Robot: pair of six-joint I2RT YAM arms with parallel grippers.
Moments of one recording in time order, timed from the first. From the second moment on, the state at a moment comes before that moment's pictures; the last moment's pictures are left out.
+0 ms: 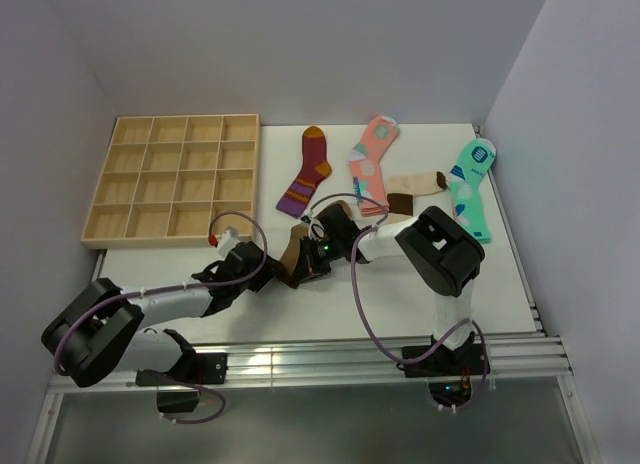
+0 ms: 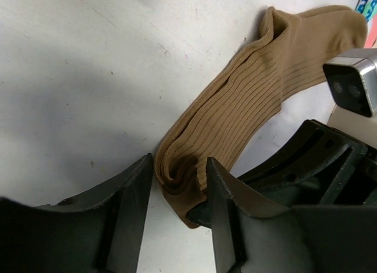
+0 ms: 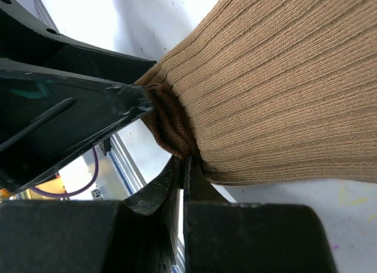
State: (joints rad) left arm -0.73 1.29 0.36 0.20 -0.24 -1.31; right arm 0.71 1.92 0.90 0.16 -0.69 0.70
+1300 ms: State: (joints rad) left arm -0.74 1.42 0.60 -0.12 -0.23 -1.18; right arm 1.03 1.53 0.65 0.23 0.06 0.27
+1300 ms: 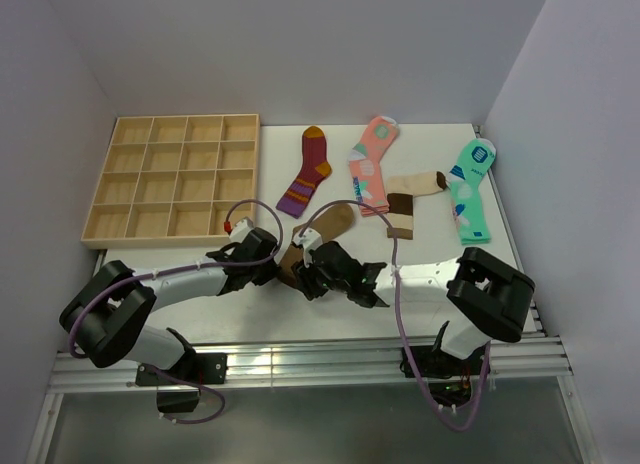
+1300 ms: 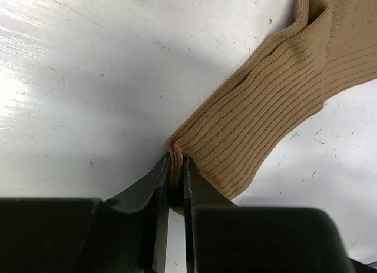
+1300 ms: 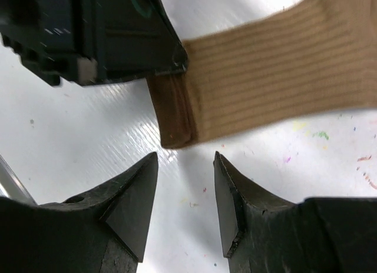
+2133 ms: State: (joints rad) left arm -0.74 1.42 0.60 -0.12 -0.22 -1.17; right arm 1.06 1.61 0.71 0.28 0.04 0.22
